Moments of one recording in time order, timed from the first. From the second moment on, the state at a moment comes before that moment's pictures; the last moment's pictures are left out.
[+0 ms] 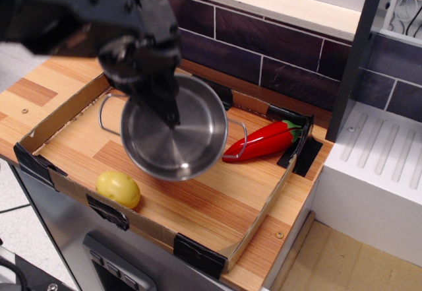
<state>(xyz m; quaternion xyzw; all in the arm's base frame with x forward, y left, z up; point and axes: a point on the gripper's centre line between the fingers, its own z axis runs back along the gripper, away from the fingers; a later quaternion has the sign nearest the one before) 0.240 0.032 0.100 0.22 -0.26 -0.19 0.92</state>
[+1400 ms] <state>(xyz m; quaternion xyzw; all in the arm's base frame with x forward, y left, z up) 0.192 -0.026 0.060 0.27 -0.21 -0.13 0.93</state>
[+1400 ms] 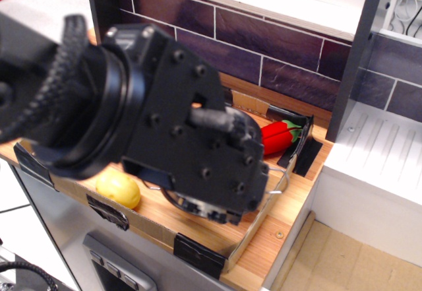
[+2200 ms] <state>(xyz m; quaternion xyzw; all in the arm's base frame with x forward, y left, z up) 0.171 -0.033 0.100 0.14 -0.11 -0.16 0.97</state>
